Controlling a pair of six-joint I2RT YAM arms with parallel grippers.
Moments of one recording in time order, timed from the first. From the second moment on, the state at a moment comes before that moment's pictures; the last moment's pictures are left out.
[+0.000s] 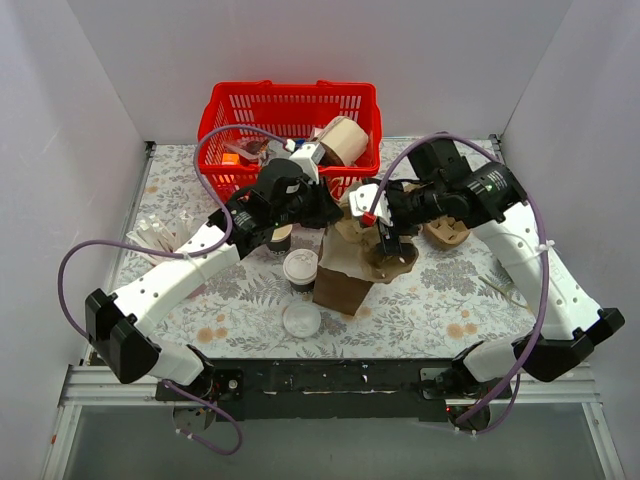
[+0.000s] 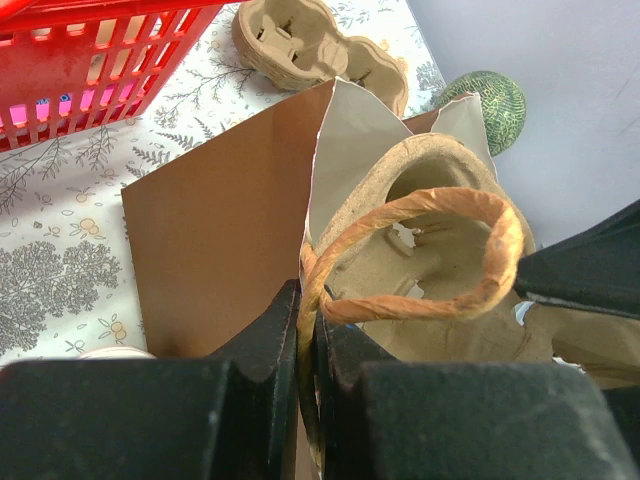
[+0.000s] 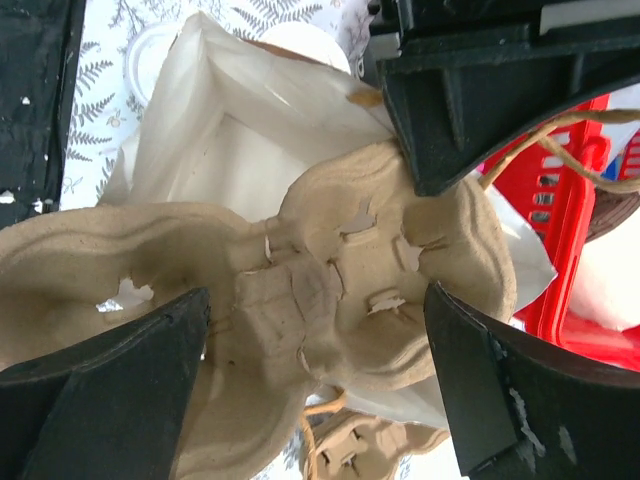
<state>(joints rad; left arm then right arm) -0.76 1.40 1.36 -0.40 0.08 -0.56 0.65 1.40 1.80 -1.31 -0.57 -1.08</state>
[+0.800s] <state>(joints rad) -0.76 1.43 1.41 -0.39 0.15 -0.45 0.68 1.44 1.79 -1.36 -0.49 -1.03</state>
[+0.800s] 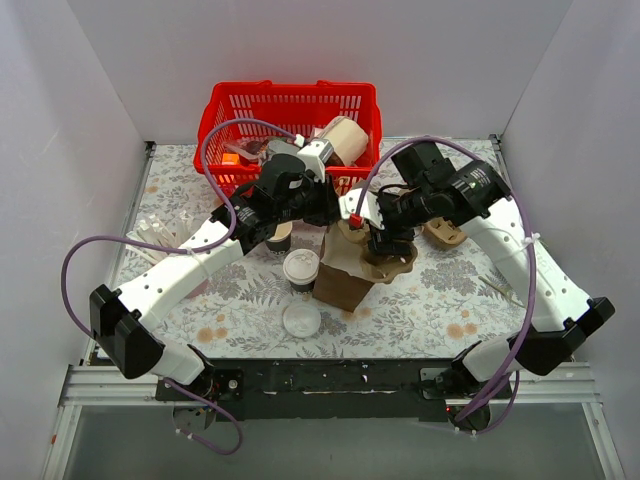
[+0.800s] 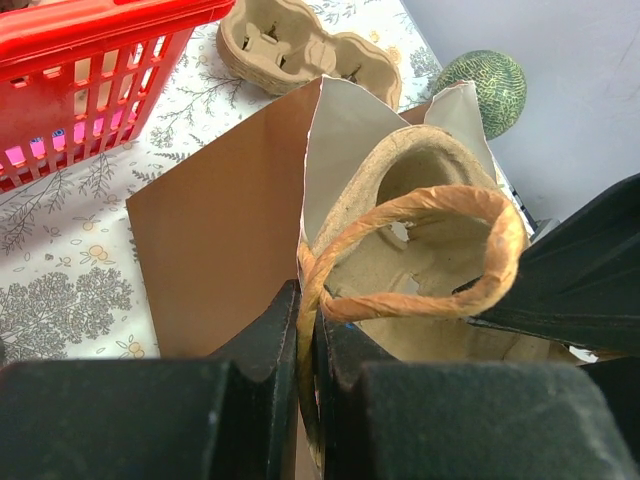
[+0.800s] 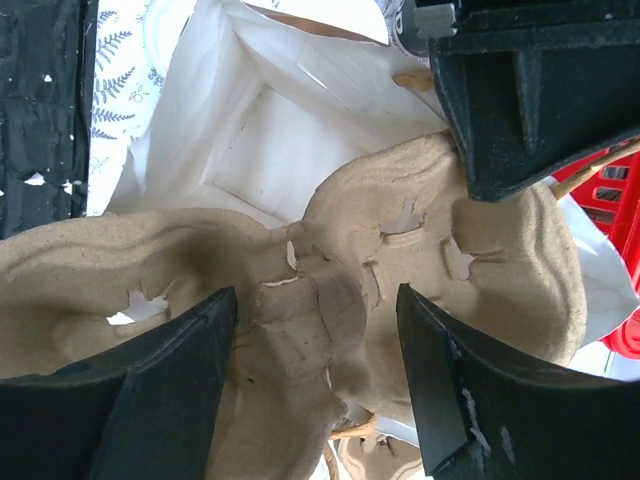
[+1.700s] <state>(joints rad) -0.76 1.39 1.38 -0.35 0.13 -0.49 0.68 1.39 1.79 -1.28 -0.41 -0.91</state>
